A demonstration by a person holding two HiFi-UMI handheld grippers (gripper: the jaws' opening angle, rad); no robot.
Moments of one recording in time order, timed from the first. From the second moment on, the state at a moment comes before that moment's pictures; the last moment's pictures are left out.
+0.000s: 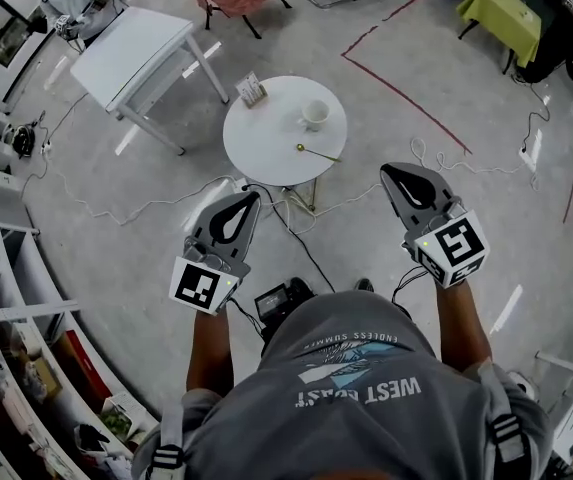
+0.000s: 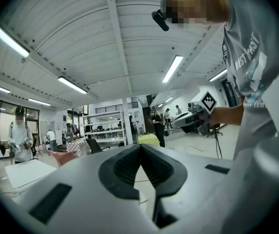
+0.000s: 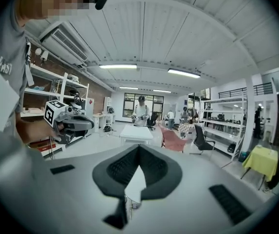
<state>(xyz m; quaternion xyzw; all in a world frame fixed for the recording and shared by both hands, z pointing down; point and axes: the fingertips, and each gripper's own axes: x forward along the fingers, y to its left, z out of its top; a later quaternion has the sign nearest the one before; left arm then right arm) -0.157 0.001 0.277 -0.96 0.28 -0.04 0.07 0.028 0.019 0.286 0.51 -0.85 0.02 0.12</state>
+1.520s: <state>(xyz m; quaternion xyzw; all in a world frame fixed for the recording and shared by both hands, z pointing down) -0.147 -0.101 0.288 -0.93 0.37 -0.08 0.04 0.029 -0.135 0.288 0.41 -0.90 0.04 0.12</state>
